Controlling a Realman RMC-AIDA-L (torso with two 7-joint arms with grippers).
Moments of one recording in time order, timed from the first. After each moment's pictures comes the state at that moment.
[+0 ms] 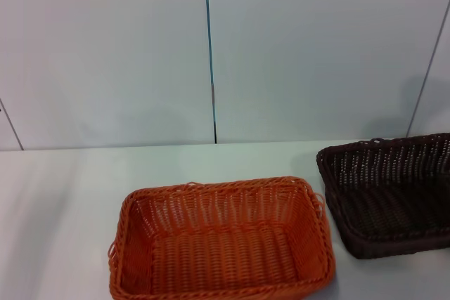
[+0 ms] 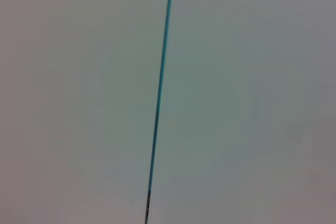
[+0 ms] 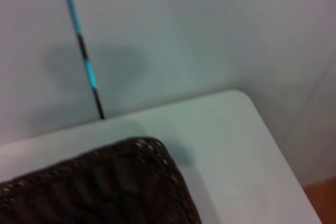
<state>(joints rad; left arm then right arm) -0.37 -2.15 -2.20 -1.28 2.41 -0.50 0.59 0.57 1.71 1.85 1.34 -2.76 1.30 -2.83</state>
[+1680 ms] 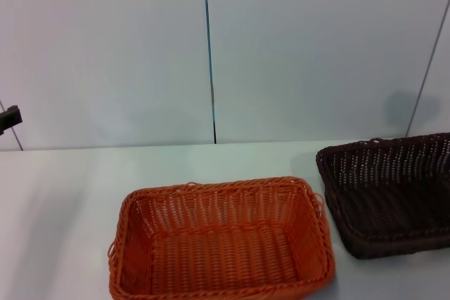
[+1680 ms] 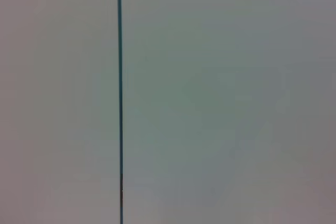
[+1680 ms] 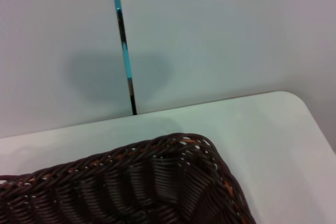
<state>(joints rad) -0.39 -2.15 -2.17 -1.29 2.49 -0.56 0.59 0.64 1.69 1.63 1.02 -2.66 0.94 -2.84</state>
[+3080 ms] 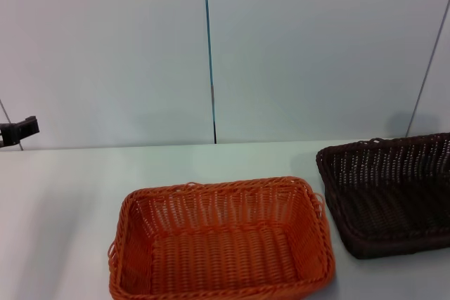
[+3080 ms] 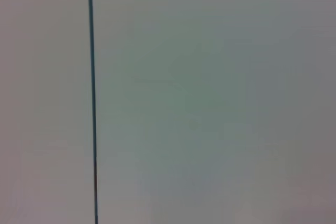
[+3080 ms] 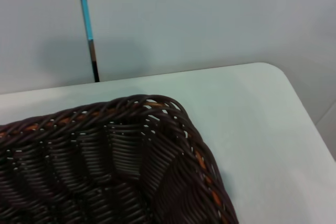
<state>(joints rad) -0.40 -2.16 -2.17 -1.28 2.49 -0.63 0.59 0.74 1.71 1.52 0.65 -2.65 0.72 -2.84</state>
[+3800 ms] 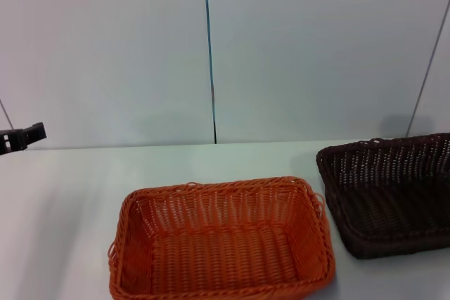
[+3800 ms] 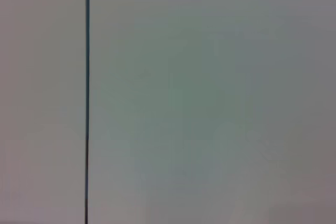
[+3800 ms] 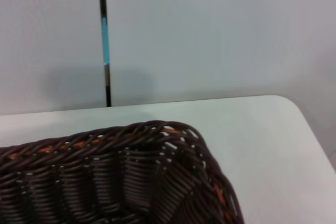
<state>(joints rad) -0.41 -2.16 -2.16 -1.26 2.49 -0.65 0.55 0.77 1.73 1.46 0.55 -2.67 0.54 -2.84</state>
